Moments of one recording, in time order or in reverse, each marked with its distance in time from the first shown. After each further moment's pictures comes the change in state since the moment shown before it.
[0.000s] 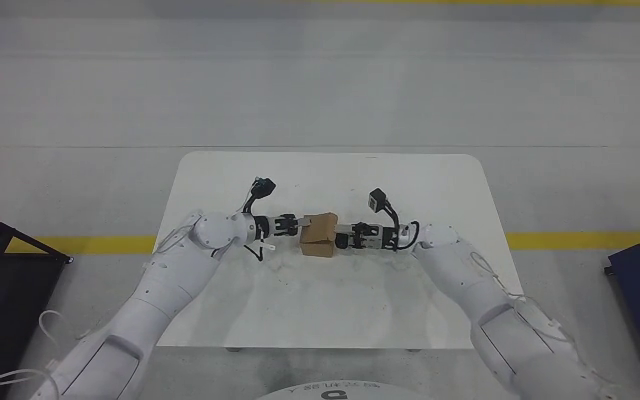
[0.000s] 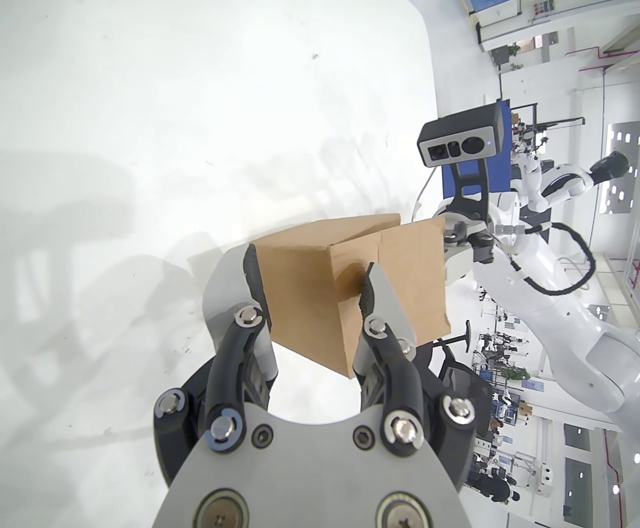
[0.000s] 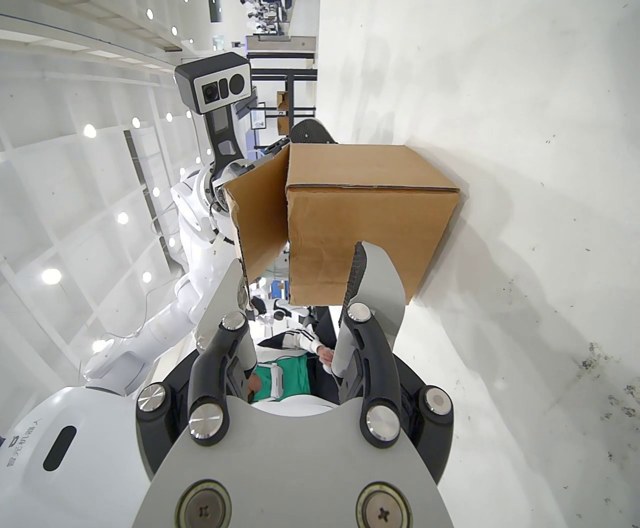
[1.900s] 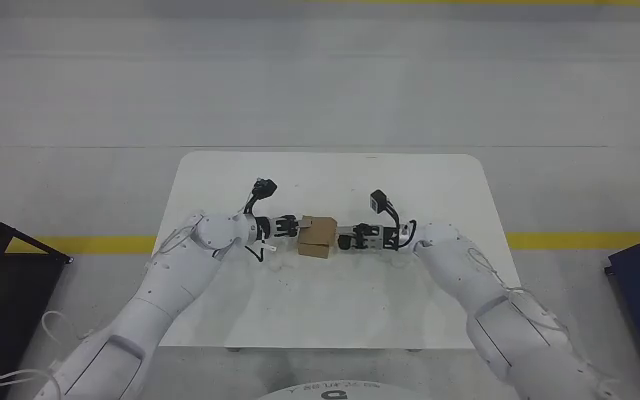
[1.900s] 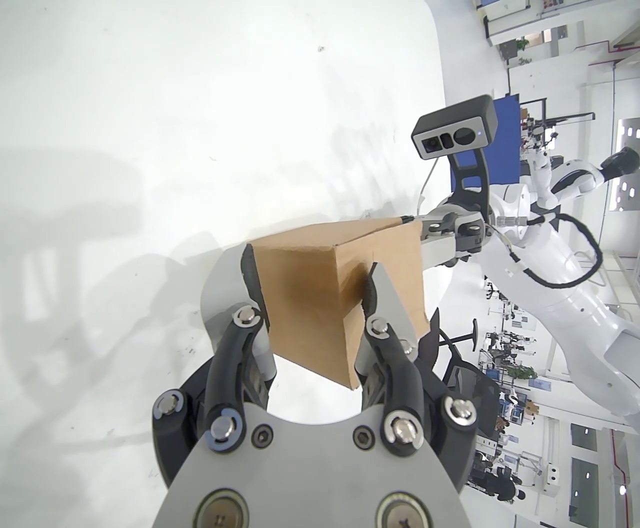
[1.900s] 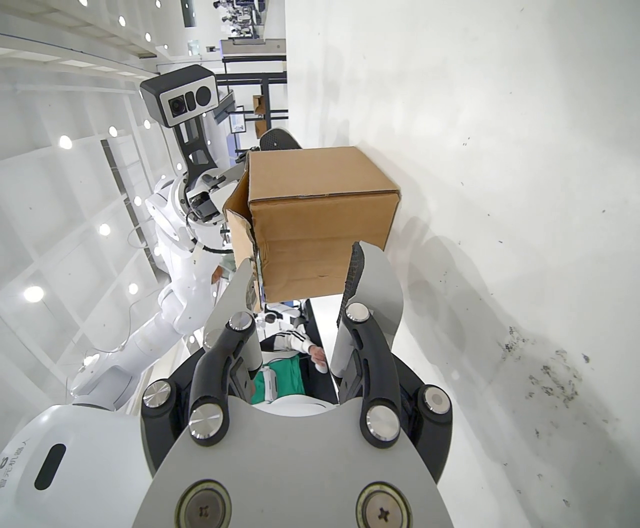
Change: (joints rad) left arm 0.003 -0.012 -0.012 0.008 0.033 -0.002 -0.009; right arm 0.048 -0.024 -0.009 0.106 -0.056 -0.006 -0.006
